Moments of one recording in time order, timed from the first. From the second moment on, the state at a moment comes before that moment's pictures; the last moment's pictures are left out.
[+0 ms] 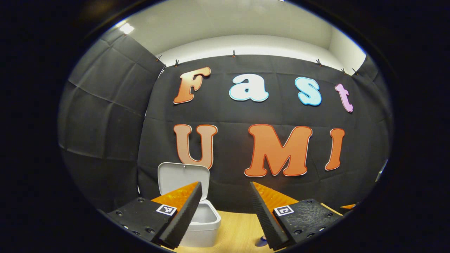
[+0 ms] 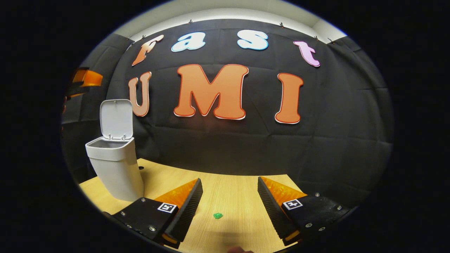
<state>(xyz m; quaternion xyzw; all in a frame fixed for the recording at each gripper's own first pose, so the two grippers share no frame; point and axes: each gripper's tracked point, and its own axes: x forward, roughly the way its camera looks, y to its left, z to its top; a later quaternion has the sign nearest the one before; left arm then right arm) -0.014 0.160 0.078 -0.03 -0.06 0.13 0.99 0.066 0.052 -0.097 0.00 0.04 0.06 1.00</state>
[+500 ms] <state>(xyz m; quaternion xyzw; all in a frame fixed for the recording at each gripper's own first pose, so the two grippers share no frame) -0.063 0.137 0.088 -0.01 -0.05 0.15 0.99 0.106 0.076 -0.202 -0.03 0.12 0.11 0.99</state>
